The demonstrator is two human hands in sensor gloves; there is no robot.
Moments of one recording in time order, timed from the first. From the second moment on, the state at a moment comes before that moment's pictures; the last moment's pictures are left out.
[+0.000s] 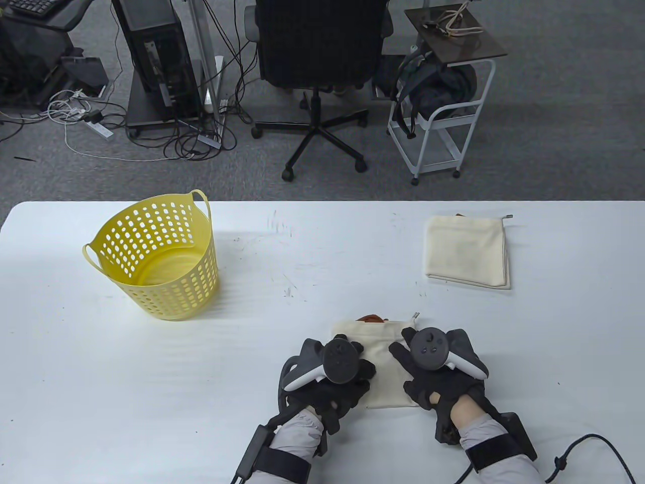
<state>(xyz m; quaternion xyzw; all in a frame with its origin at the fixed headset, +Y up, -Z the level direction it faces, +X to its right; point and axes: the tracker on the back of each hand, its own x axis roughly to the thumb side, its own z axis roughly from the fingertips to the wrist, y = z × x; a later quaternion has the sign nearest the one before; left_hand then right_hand) -0.037 -0.751 -0.307 -0.21 -0.23 0.16 0.94 0.174 -0.767 -0.320 0.15 0.25 0.94 0.17</state>
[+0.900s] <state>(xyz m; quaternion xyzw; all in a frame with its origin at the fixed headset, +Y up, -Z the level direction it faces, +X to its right) -0.070 -0.775 -0.318 -0.27 -0.16 0.13 0.94 0.178 -0.772 -0.326 0.09 0.27 0.93 0.22</state>
